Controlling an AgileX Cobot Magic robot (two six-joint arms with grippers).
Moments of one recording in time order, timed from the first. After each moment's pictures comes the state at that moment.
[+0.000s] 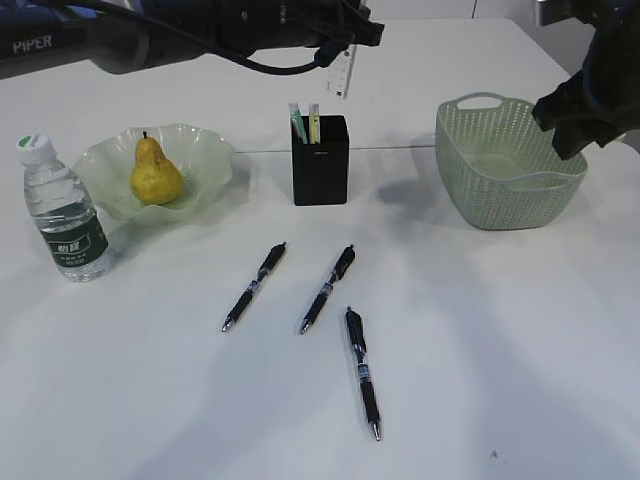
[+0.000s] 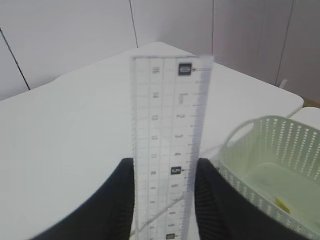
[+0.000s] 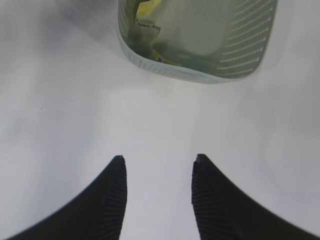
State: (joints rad) left arm -0.53 2.27 -2.02 -0.10 0.05 0.16; right arm 0.10 1.69 -1.45 -0.15 0.99 -0.09
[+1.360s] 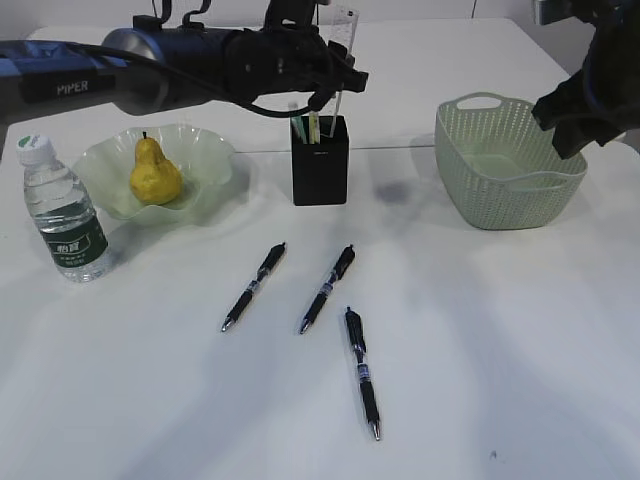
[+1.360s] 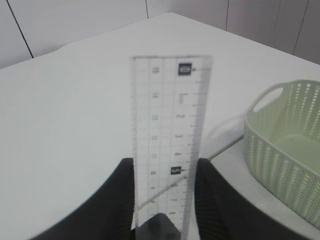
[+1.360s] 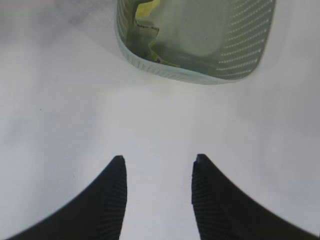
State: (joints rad) left arm -0.50 2.37 -2.02 -0.11 0.01 0.16; right arm 0.10 1.69 -1.45 -0.16 0.98 -0.09
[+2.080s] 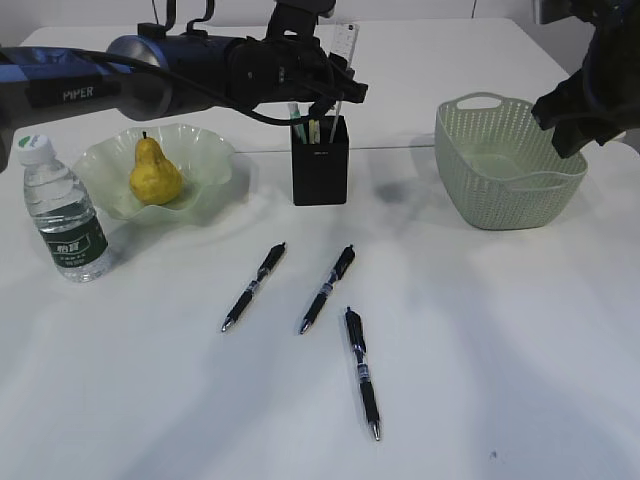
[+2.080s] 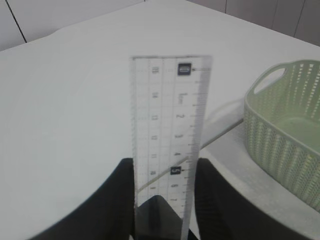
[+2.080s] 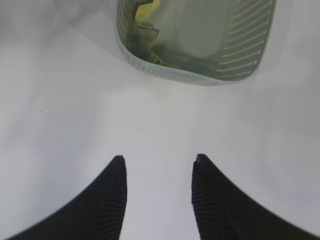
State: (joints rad) left arm -0.50 2.38 -2.02 -0.11 0.03 0.16; right arm 0.10 1.69 -1.45 -0.16 0.98 -0.09
